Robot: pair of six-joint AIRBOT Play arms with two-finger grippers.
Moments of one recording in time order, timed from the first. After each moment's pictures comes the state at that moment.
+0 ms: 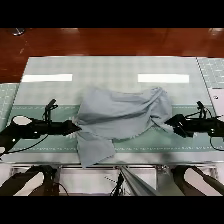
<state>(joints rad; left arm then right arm) 0.09 -1.05 0.36 0.60 -1.00 -1.01 -0.48 -1.12 0.48 -0.88 1.09 1.27</state>
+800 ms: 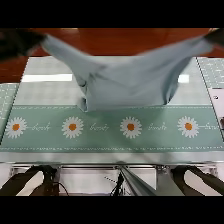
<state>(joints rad) 0.17 -0.99 1.31 0.44 -1.05 -1.16 -0.27 -1.13 1.70 -0.88 1.31 1.39</state>
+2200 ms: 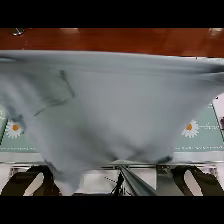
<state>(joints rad) 0.04 -0.81 1.50 1.50 -1.34 -1.56 -0.27 -0.73 1.37 -1.23 1.39 1.48</state>
